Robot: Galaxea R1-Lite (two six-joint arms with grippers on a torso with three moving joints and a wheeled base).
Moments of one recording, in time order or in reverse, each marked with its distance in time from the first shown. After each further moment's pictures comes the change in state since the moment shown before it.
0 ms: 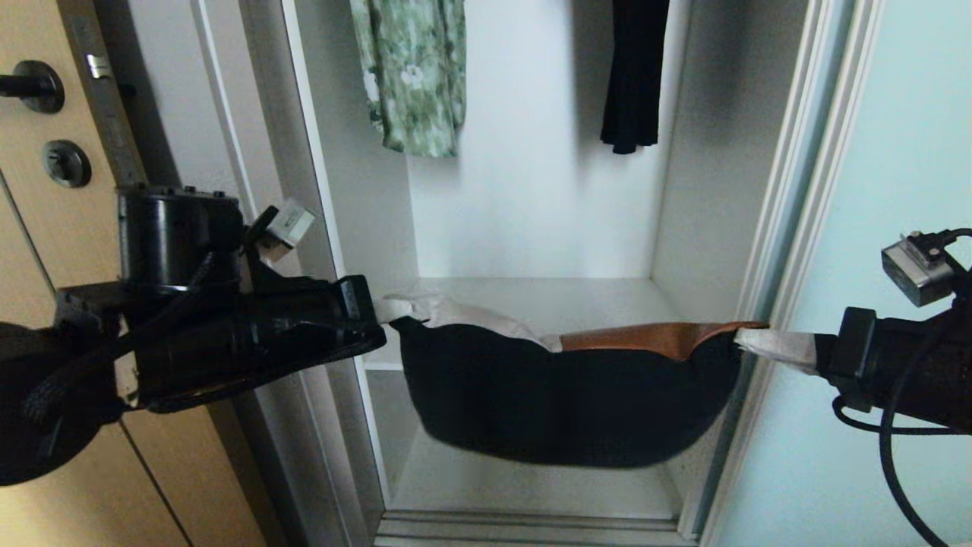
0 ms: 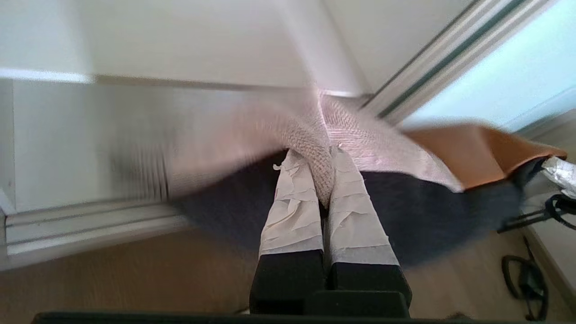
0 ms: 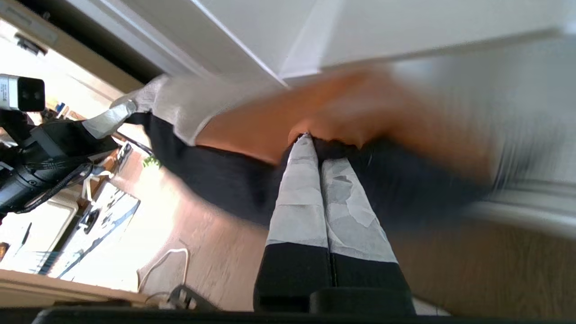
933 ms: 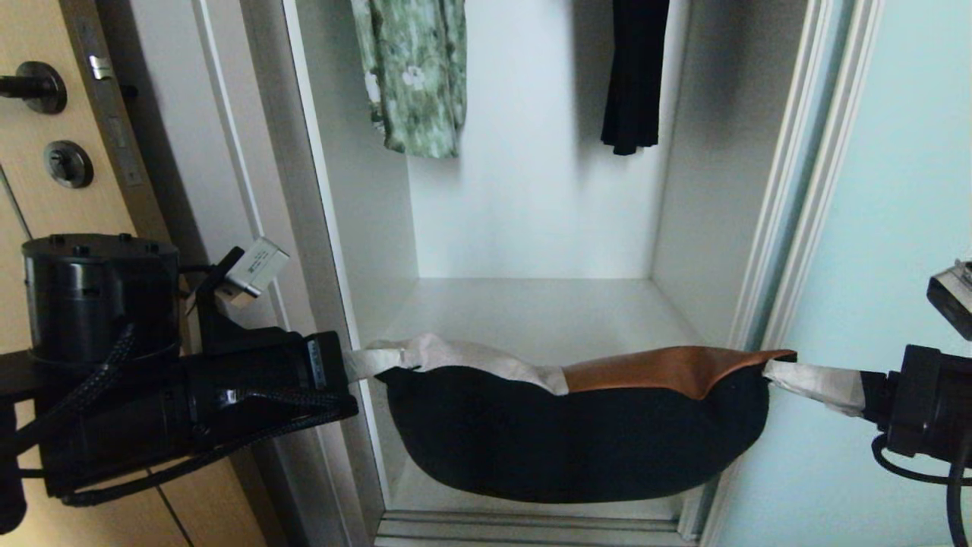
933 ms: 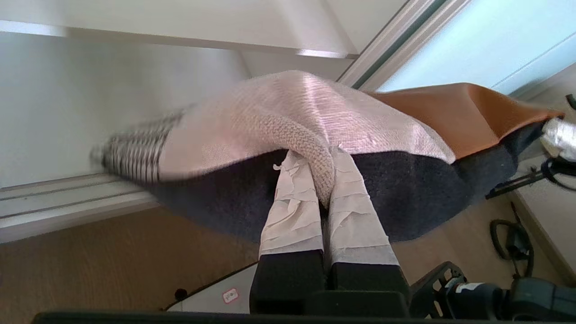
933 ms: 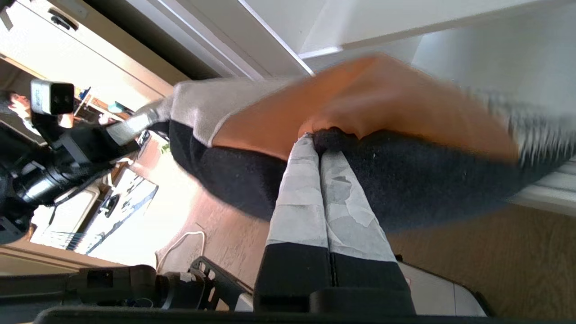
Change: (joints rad) left arm -0.059 -0.142 0.175 -0.011 -0.016 0.003; right arm 0.009 -0.136 0.082 0.044 0.042 0.027
